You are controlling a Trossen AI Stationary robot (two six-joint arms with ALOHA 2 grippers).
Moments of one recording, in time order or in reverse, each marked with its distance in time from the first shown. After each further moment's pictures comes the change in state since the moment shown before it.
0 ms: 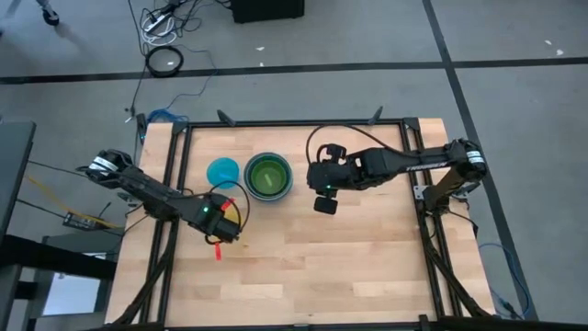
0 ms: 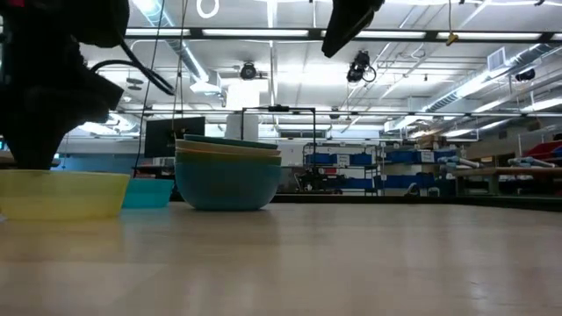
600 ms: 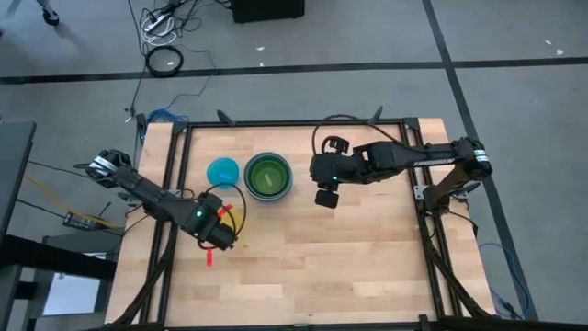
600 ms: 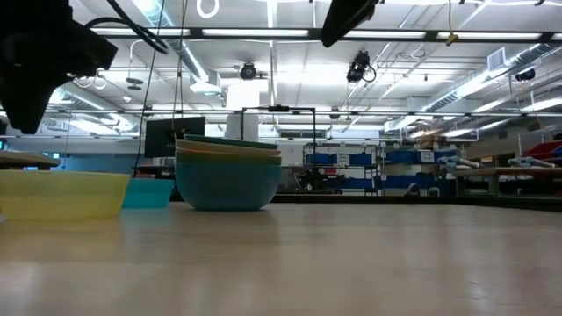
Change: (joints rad) left arm -0.091 -0.002 0.175 -0.245 -0.019 -0.065; right arm -0.020 -0.045 0.001 0.036 0.006 -0.024
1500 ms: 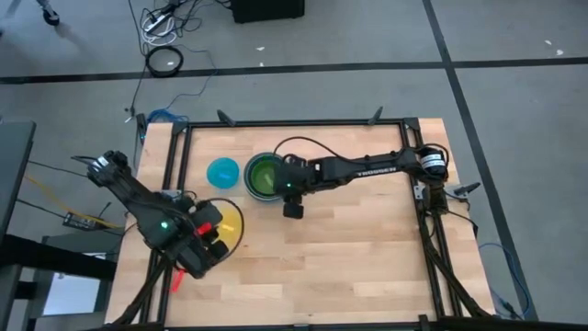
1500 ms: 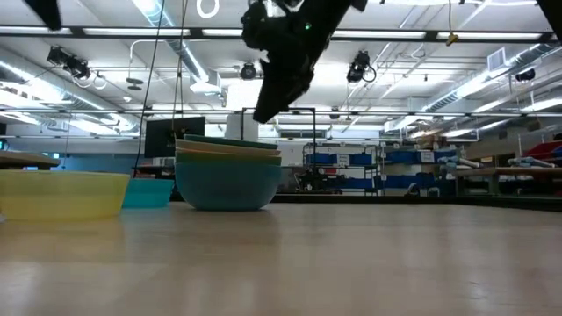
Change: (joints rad) left arm -0.252 0.027 0.399 -0.163 -0.304 0.134; right arm -0.082 0.351 0.001 0.346 -0.239 -0.118
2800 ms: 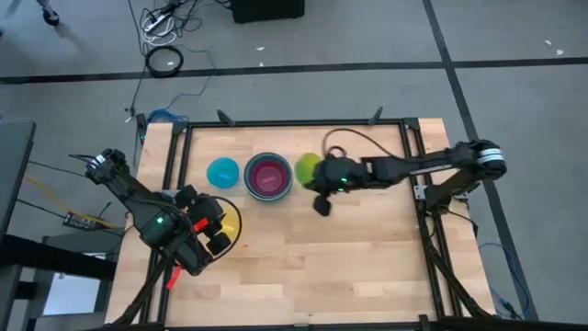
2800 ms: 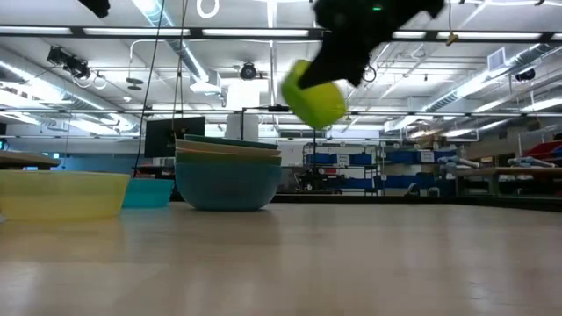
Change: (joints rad) left arm 0.007 -0.036 0.000 0.000 -0.259 0.078; right arm -0.003 -0.484 -0.601 0.452 -0.032 0.215
